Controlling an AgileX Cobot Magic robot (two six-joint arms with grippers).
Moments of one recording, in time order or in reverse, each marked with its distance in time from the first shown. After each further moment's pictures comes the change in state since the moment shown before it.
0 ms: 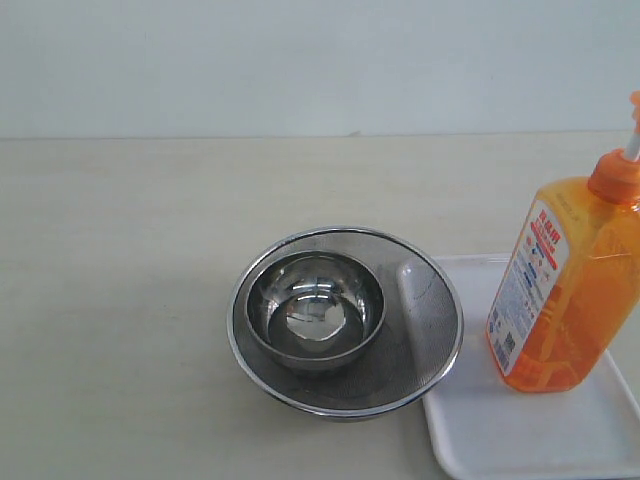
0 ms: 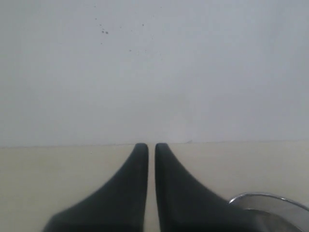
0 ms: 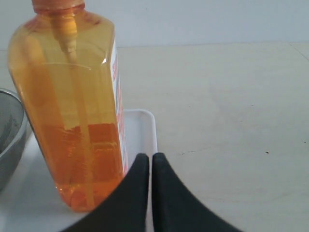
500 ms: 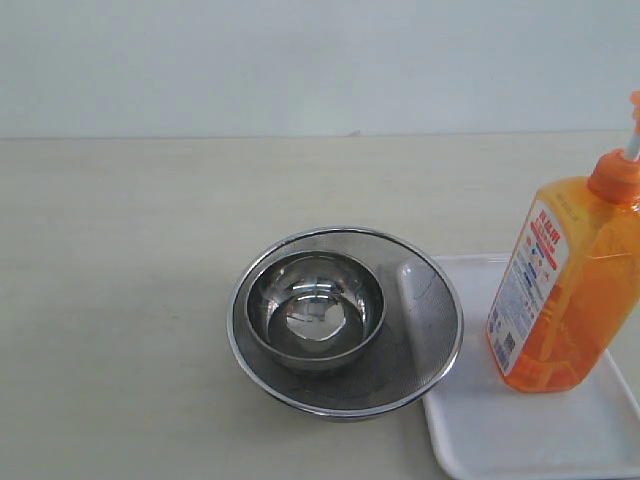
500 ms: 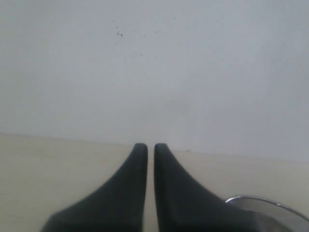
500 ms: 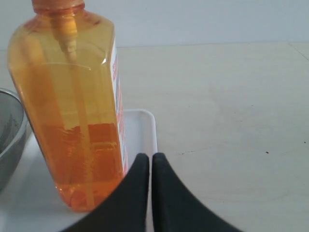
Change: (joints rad) left arm 0.034 -0.276 0.185 -0.068 0.000 -0.018; right arm 0.000 0.000 0.000 0.000 0.000 0.000
